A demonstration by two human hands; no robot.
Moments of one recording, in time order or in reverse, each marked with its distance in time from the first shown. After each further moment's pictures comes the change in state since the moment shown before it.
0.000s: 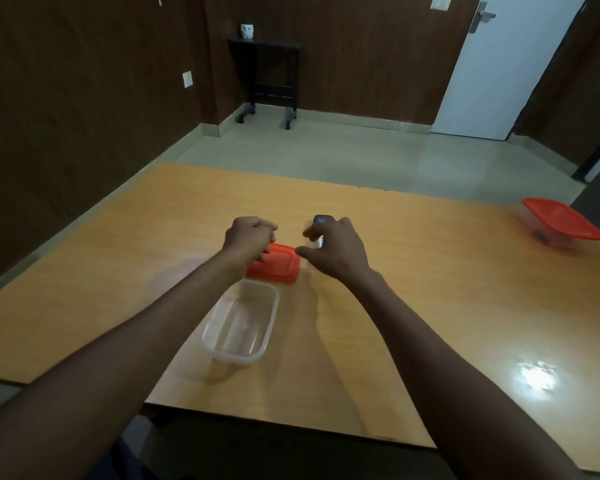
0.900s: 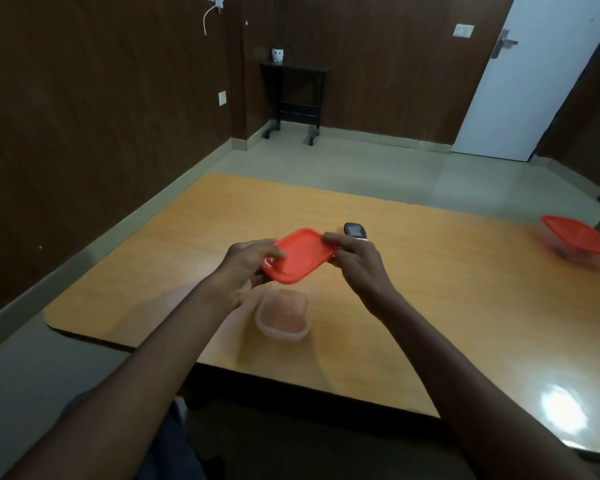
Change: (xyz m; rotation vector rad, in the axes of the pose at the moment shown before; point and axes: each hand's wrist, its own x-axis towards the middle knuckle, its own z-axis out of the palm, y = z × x) left_hand -0.079 -0.020 -0.078 -0.475 -0.092 -0.150; right_hand -0.073 -0.063 -0.024 0.767 -0.012 0.115
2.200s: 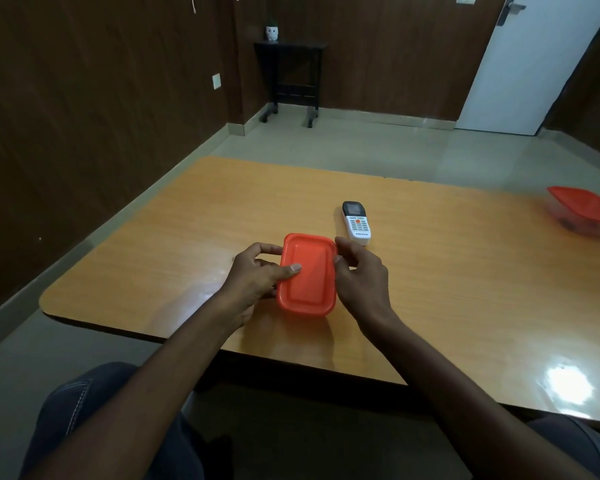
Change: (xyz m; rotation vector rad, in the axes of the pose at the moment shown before) left_hand -0.028 -0.047 0.006 0.202 -0.044 0.102; right_hand -0.054 0.017 0.015 -0.144 0.264 0.060
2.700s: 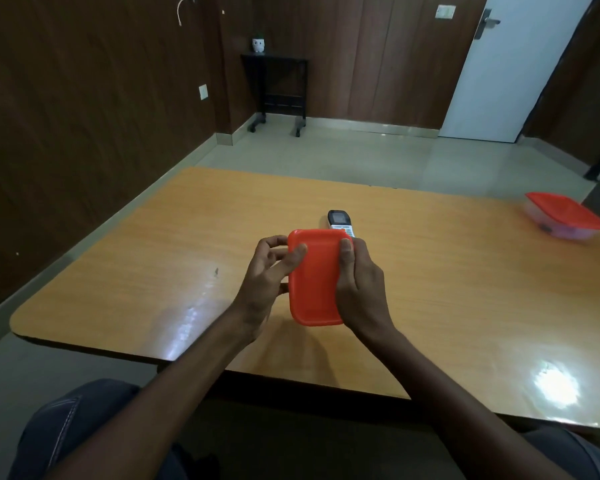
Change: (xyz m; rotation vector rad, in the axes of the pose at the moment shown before) left_hand -0.016 0.013 0.040 -0.196 -0.158 0.204; right_hand -0.001 -0.002 -0.018 0.075 0.019 -0.222
